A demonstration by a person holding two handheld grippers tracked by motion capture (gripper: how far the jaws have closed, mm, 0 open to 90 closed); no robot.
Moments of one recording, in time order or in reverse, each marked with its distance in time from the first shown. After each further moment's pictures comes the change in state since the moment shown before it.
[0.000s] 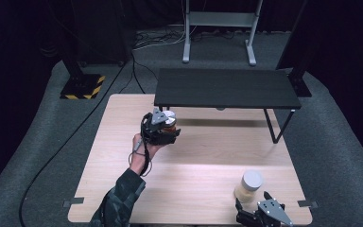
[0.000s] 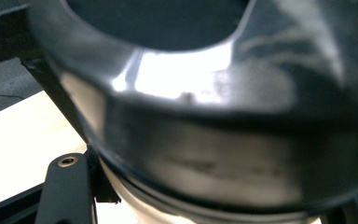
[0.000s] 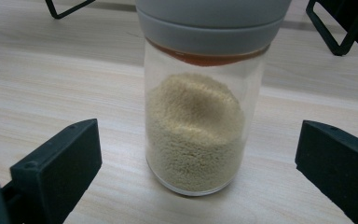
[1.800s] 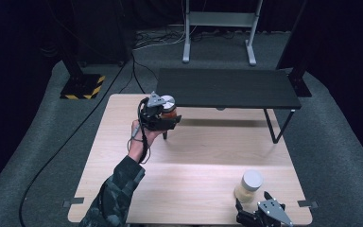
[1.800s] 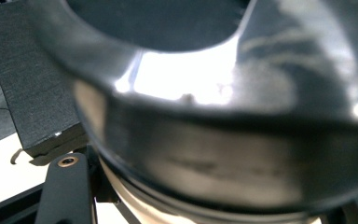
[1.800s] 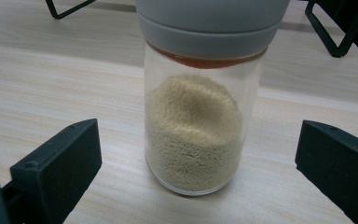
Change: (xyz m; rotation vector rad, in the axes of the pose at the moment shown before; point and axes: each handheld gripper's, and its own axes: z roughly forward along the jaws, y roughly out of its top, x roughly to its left) left arm 0.023 0.036 -0.011 -0.047 -0.047 -0.038; right arm -0.001 0.001 -0.002 -0.001 -0.002 -0.003
